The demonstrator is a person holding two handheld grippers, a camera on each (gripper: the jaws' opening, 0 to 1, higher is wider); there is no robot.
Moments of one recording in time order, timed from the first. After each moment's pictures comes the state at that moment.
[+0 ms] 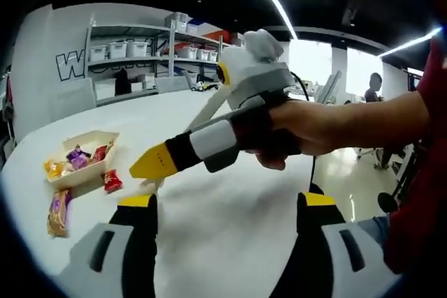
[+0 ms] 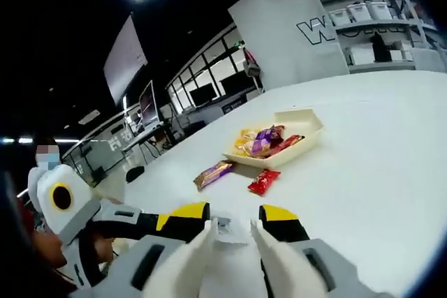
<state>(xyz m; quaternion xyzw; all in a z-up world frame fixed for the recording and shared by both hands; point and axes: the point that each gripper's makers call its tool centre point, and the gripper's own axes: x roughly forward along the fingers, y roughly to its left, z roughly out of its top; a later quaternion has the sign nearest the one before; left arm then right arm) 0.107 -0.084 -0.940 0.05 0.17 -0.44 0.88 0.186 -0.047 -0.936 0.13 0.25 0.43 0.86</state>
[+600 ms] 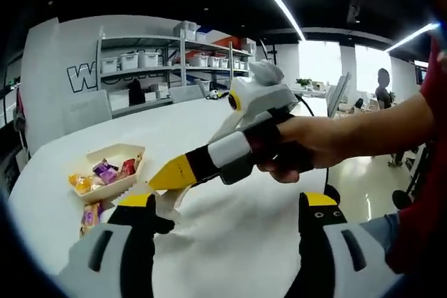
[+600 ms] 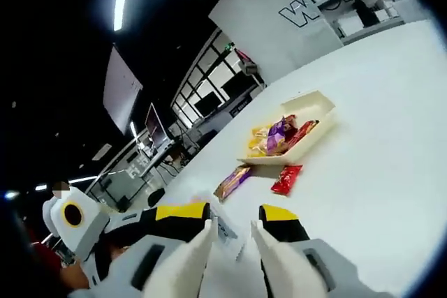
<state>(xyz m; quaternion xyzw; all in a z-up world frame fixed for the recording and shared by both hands) 0.122 -0.055 -0.920 0.08 0.14 -0.40 0.90 0.189 -0.024 -0.932 0.22 0.27 0.43 0.83</state>
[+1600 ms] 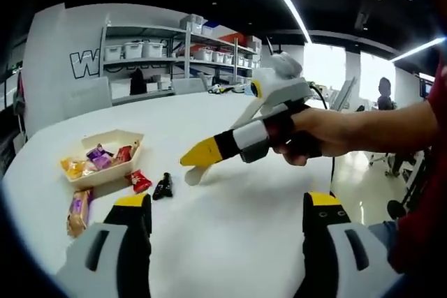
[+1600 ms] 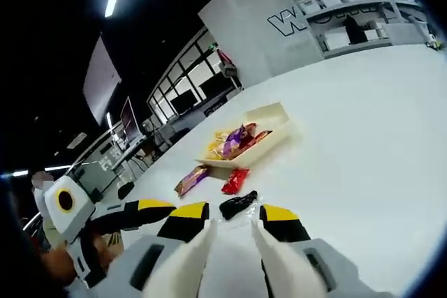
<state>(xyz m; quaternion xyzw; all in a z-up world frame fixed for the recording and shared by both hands) 0.130 -0.046 -0.934 0.04 0.16 -0.39 0.91 0.206 -0.067 -0.945 0.16 0.27 0.38 0.87</state>
